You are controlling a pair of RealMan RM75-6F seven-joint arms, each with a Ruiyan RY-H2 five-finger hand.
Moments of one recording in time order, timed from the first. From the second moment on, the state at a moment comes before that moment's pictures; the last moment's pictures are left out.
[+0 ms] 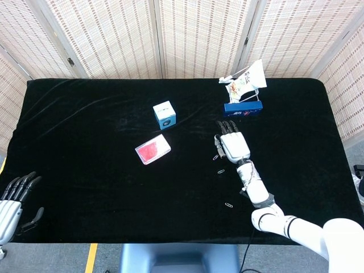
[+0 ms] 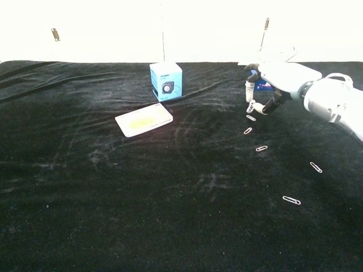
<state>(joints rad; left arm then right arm) -0.08 -1.04 0.04 -1.57 1.65 1.55 -0.22 0.76 -1.71 0.28 -1.11 -1.12 0.92 -0.31</state>
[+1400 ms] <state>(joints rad) -0.08 -1.05 0.04 -1.57 1.66 1.54 -0.19 0.71 -1.63 0.19 -1.29 -1.17 0.99 -0.36</state>
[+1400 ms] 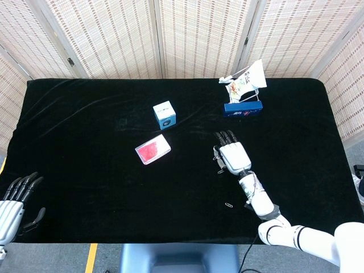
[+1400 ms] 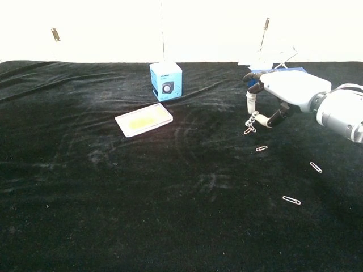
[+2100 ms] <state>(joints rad) -0.08 -1.06 0.04 -1.57 1.65 1.54 -0.18 0.68 -1.58 0.20 -1.32 -1.18 1.04 -0.34</state>
